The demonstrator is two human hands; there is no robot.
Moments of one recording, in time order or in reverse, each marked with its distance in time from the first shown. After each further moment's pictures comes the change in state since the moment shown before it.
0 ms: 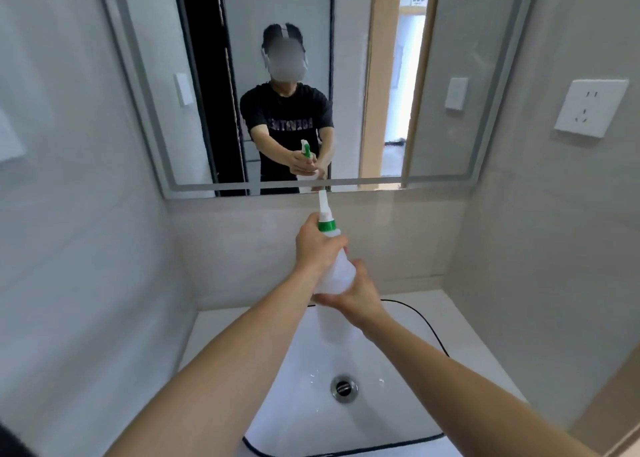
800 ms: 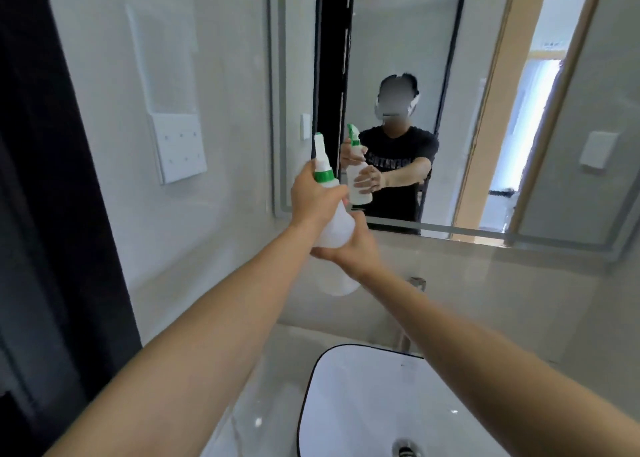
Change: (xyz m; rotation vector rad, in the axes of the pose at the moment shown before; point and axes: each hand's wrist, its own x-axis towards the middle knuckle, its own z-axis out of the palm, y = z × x) left_hand 0.030 0.106 -0.163 -0.019 0.390 0.247; right_hand 0.039 -0.164 0.089 0.031 -0.215 -0.484
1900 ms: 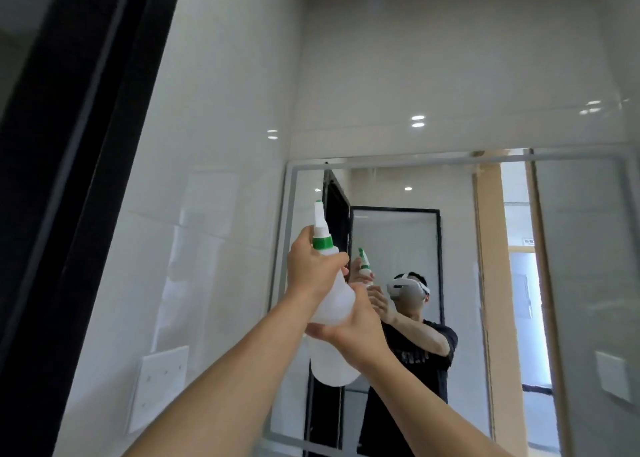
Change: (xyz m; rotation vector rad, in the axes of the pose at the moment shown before) left_hand 0.086 0.223 0.014 -0.069 0.138 0.432; right_hand 0.101 -0.185 -0.106 0.121 0.080 -0.408
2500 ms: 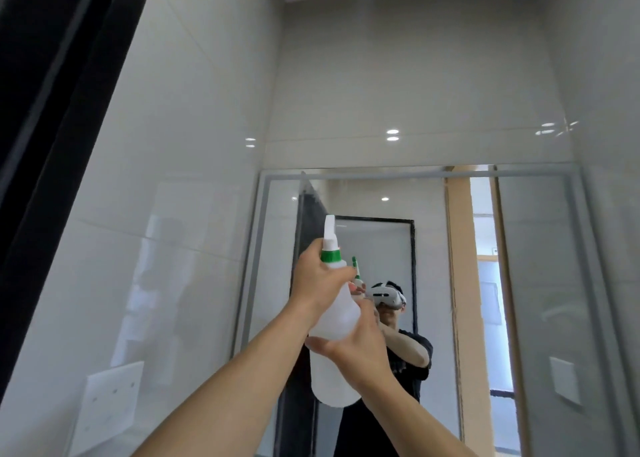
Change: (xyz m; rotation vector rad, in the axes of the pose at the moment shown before) left_hand -0.013 0.011 0.052 -0.049 -0.198 -0.005; right_hand -0.015 0.009 -0.050 -0.059 0.145 0.017
